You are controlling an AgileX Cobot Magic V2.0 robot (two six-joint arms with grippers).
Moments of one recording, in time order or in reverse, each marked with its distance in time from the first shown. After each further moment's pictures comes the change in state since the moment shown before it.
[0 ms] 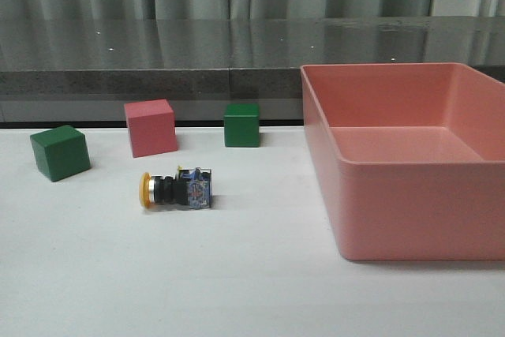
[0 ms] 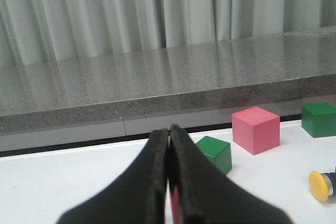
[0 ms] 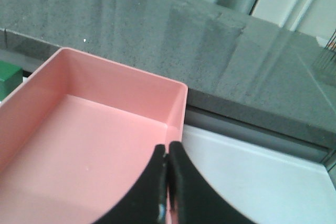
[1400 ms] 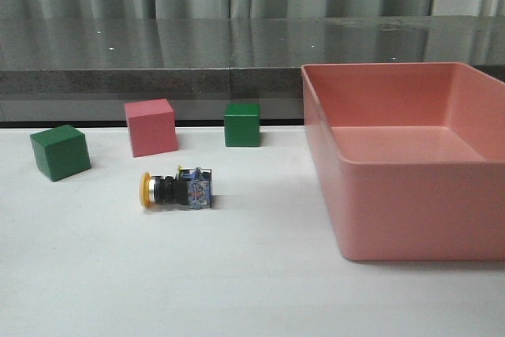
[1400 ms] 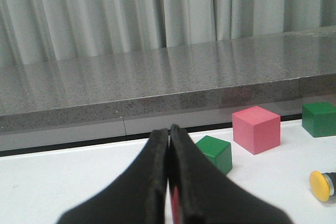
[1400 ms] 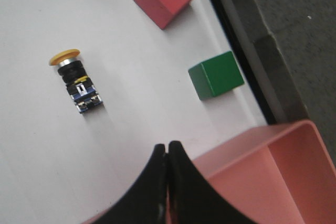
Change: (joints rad) left arm 0.000 0.000 0.000 0.000 0.000 0.000; right arm 0.523 1.325 -1.526 0.102 1.001 -0.369
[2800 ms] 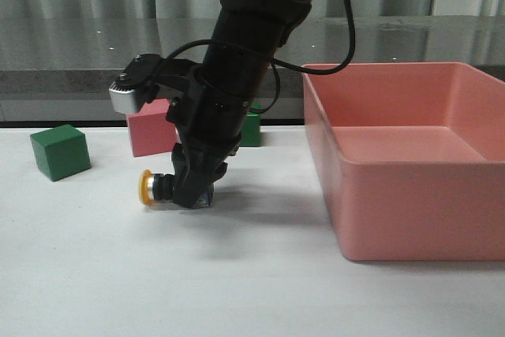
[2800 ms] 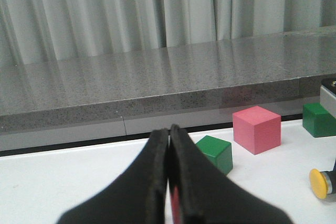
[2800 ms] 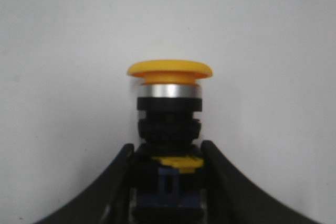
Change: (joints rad) left arm 0.000 0.000 0.000 0.000 0.000 0.000; right arm 0.069 0.358 0.223 0.291 -0.365 -0.531
